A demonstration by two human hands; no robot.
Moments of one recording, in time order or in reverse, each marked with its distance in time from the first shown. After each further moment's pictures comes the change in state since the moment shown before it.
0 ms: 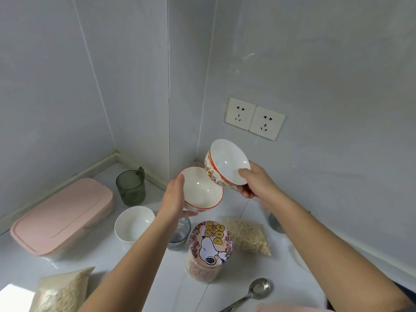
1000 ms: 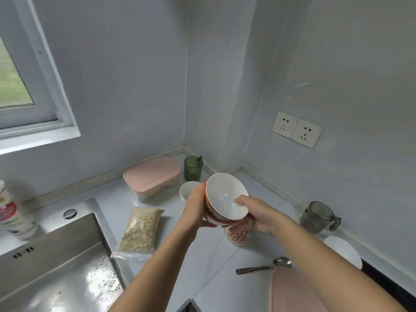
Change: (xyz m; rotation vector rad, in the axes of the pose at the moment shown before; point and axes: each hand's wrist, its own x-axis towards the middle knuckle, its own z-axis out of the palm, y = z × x) left_hand -0.197 -0.042 -0.089 -0.108 0.010 0.137; right_hand -0.159 0.018 0.089 0.185 -0.589 0.227
